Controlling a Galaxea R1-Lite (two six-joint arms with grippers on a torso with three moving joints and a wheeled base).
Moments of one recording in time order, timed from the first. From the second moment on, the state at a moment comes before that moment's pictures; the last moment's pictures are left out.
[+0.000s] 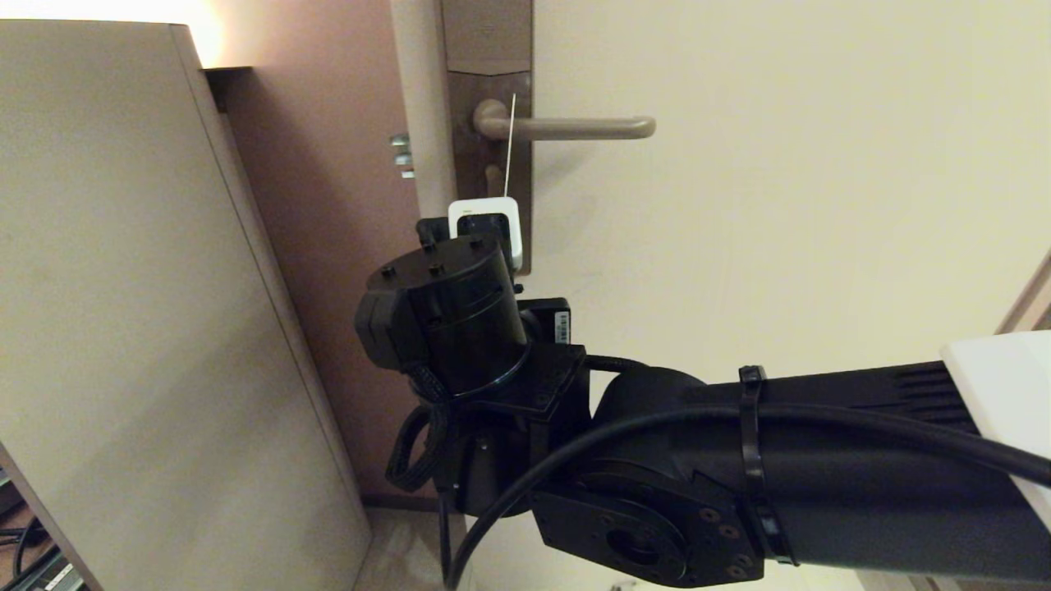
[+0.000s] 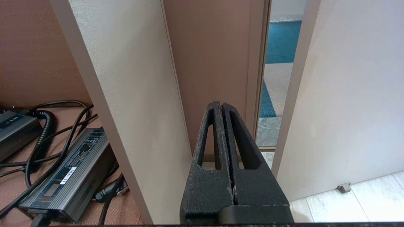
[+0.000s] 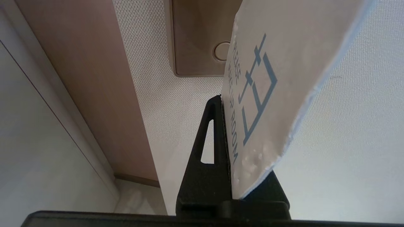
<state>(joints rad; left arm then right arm) 0.00 0.00 0.00 0.00 -0.01 0.06 1.09 2.15 -1.63 -0.27 -1.01 0.21</state>
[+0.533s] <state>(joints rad) 0.00 0.00 0.00 0.00 -0.01 0.06 1.09 2.11 -1.56 -0.26 -1.00 0.21</state>
